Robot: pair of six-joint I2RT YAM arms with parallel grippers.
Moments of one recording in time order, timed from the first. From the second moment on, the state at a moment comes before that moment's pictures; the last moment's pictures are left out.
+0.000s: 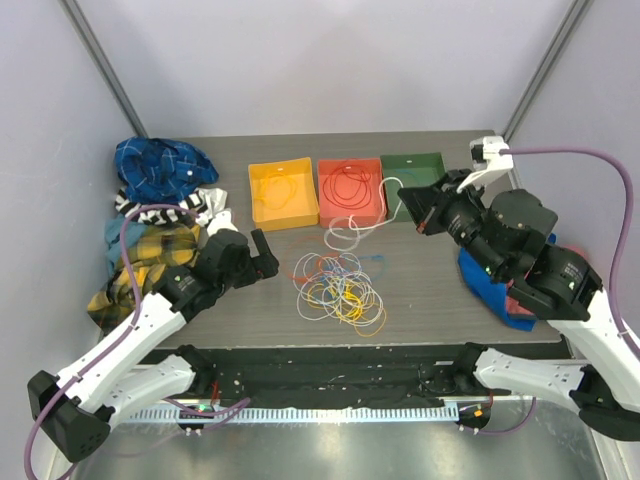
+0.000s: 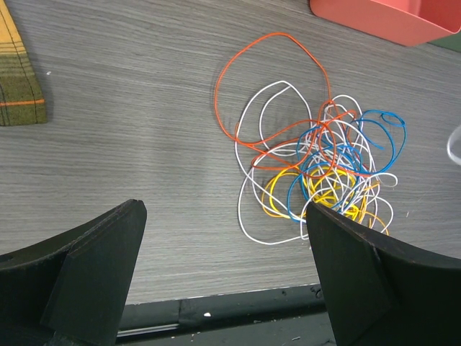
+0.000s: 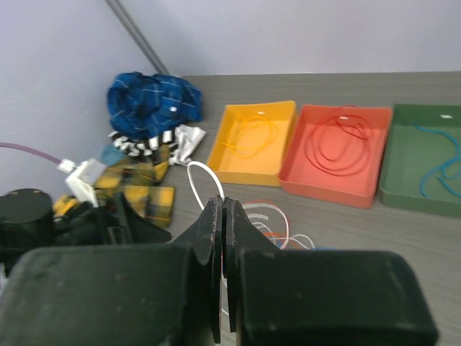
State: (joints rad) left arm -0.65 0.89 0.81 -0.67 -0.29 -0.80; right arm 0.88 0.93 1.48 -0.62 0.40 0.42
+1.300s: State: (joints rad) left arm -0.65 0.91 0.80 -0.67 -0.31 -0.81; right arm 0.88 0.79 1.04 -0.65 0.84 0.60
